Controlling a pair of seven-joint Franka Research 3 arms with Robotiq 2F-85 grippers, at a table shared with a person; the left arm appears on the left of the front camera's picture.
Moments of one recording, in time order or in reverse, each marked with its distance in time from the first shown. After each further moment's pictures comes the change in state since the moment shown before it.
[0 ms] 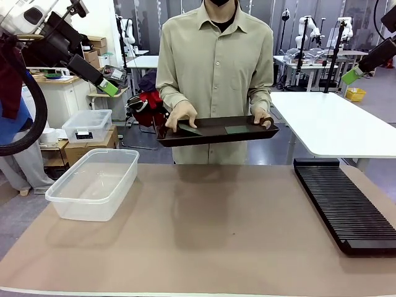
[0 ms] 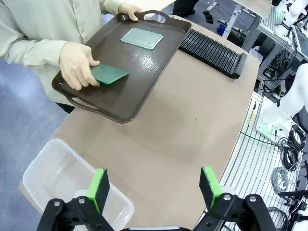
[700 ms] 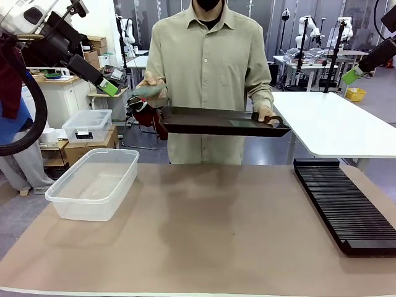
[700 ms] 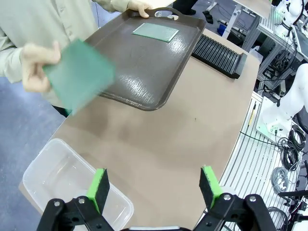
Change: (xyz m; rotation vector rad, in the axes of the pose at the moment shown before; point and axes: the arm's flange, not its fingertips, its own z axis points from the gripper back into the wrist) left arm 0.000 0.000 0.000 0.000 0.000 0.000; right arm 0.000 0.000 0.000 0.000 0.000 0.000
